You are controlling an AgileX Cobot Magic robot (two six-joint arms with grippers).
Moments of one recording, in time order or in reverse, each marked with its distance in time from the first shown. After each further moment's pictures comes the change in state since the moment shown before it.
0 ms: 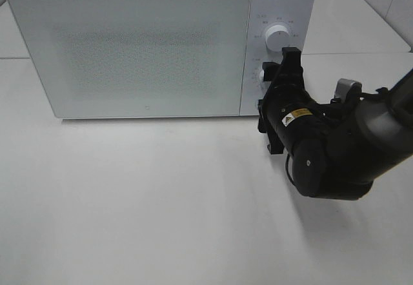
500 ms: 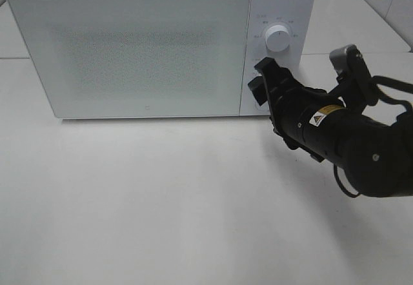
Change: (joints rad) left arm 0.000 0.000 0.000 0.000 0.000 0.000; right arm 0.000 -0.307 0.144 -0.119 0.385 -0.630
